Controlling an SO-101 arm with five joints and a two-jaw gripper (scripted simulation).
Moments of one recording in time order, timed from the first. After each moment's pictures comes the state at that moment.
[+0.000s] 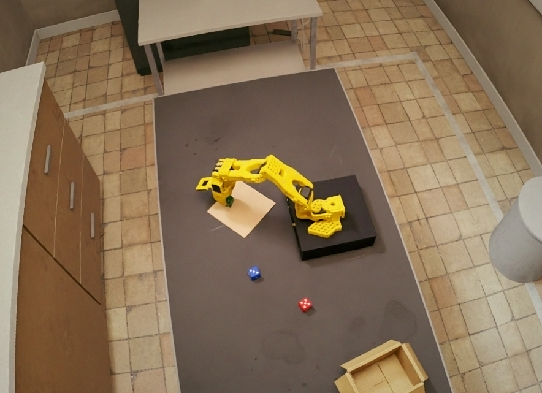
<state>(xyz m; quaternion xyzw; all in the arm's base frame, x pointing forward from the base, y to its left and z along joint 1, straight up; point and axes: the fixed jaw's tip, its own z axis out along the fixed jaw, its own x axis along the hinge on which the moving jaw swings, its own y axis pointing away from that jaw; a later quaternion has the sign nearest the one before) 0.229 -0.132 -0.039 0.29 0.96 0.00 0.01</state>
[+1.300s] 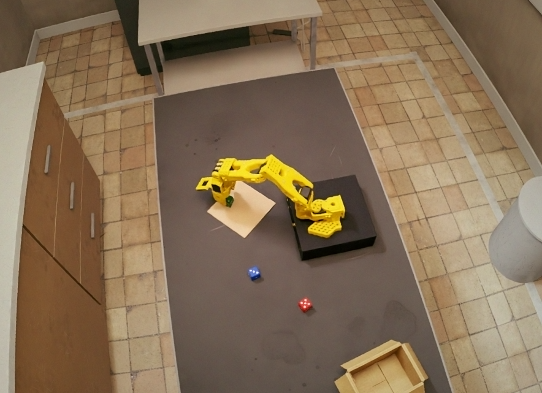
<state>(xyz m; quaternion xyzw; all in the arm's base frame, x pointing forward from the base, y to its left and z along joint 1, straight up) 0.229 -0.132 -0.039 0.29 0.96 0.00 0.01</state>
